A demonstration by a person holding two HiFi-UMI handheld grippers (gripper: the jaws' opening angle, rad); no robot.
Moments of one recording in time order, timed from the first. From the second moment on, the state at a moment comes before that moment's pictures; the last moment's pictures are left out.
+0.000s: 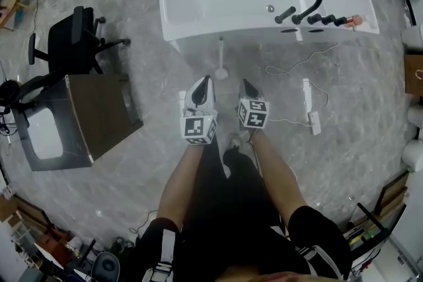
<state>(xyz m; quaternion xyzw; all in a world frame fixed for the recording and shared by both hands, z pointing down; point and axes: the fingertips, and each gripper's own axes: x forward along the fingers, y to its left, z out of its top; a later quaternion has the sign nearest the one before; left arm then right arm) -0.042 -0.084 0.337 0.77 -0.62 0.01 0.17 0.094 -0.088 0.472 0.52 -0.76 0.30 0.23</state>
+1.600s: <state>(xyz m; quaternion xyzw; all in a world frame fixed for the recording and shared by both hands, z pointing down) 0.040 0.135 0.153 0.76 -0.65 -0.01 0.08 0.162 0.114 0.150 0.47 -0.87 0.13 0.04</state>
